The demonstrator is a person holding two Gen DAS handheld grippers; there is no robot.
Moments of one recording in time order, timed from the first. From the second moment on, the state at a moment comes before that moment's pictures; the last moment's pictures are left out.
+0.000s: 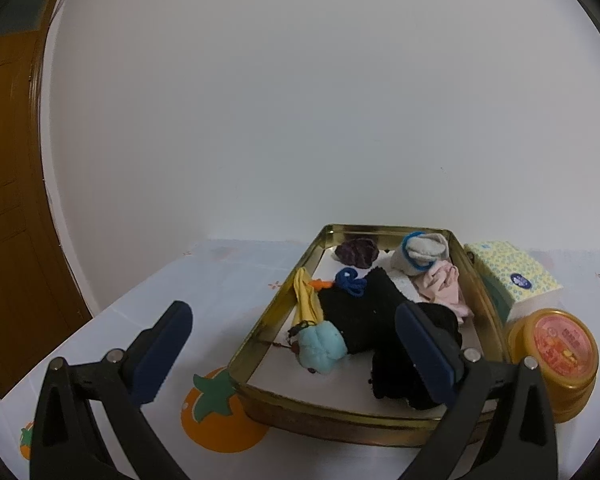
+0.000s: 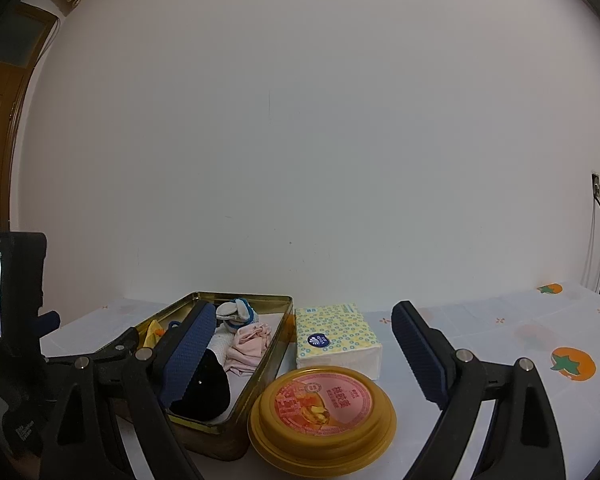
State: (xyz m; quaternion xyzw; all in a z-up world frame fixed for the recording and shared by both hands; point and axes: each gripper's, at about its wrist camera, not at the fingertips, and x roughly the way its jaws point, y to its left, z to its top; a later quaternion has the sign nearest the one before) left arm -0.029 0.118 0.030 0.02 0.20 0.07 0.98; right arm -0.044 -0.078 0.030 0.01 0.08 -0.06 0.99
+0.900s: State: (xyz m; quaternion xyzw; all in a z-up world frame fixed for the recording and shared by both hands) left arm -0.029 0.123 0.031 0.02 0.19 0.08 0.98; right arm -0.046 -0.074 0.030 0.01 0.08 -0.07 0.99
